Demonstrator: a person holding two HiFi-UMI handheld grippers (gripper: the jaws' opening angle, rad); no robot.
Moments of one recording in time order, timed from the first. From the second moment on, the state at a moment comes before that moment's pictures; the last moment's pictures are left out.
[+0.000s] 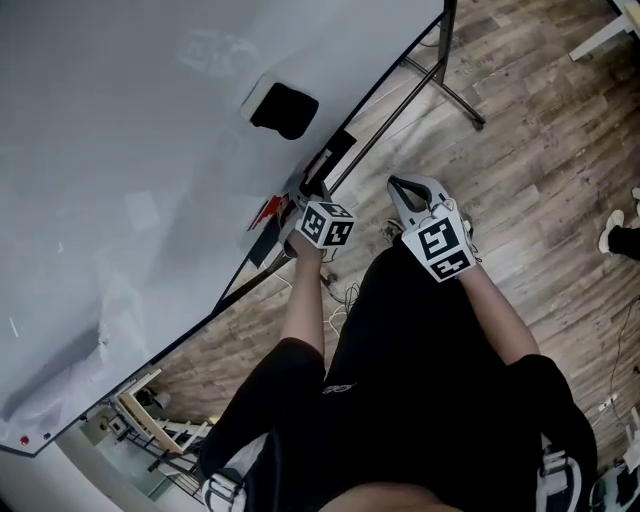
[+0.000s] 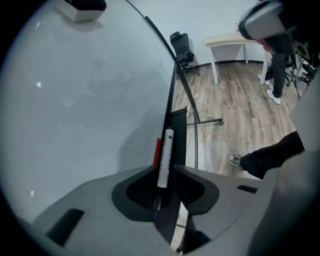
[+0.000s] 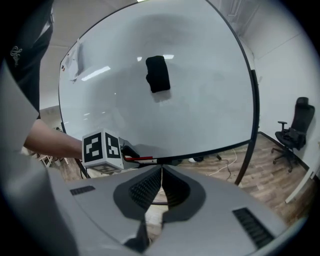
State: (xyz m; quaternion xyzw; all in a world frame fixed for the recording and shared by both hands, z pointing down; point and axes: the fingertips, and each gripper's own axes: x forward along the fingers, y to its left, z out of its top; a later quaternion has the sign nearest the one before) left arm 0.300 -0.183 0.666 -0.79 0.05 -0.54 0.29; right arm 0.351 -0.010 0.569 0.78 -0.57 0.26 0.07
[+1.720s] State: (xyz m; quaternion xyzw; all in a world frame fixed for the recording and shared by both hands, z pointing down) left arm 0.311 -0.159 0.600 -0.86 0.14 -0.45 0.19; right arm 0.364 -0.062 0.557 0.69 -0.68 0.24 0.05
